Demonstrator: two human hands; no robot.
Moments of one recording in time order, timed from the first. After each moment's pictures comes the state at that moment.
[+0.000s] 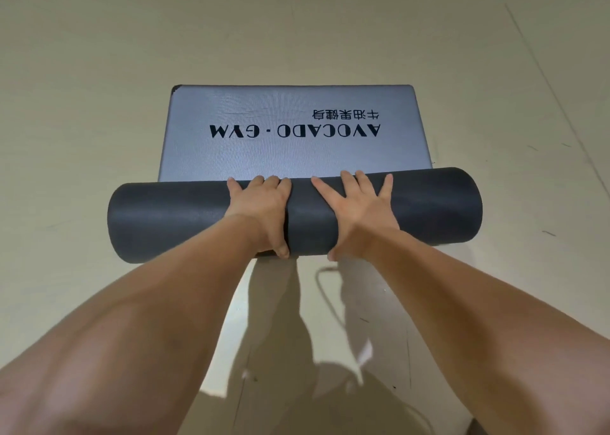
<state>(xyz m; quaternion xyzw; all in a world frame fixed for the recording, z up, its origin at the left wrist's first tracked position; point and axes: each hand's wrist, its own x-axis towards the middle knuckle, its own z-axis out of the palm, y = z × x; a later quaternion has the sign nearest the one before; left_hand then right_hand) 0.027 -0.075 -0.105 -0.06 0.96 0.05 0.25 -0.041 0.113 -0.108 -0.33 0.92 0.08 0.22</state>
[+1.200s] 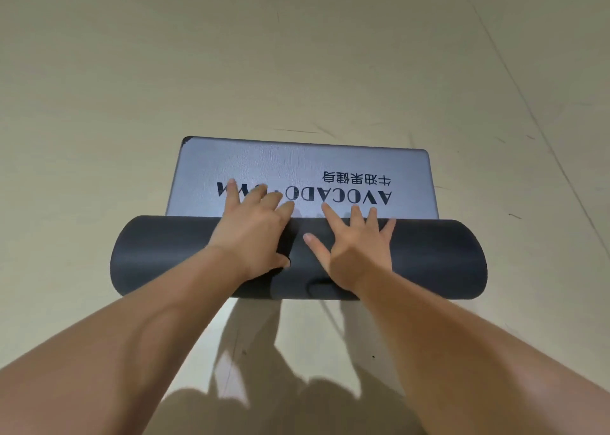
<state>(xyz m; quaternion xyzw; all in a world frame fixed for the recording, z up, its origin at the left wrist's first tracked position) 0.096 -0.026 -0.053 0.01 0.98 -0.03 0.20 0.039 0.164 -0.106 -0.20 0.95 0.04 0.24</state>
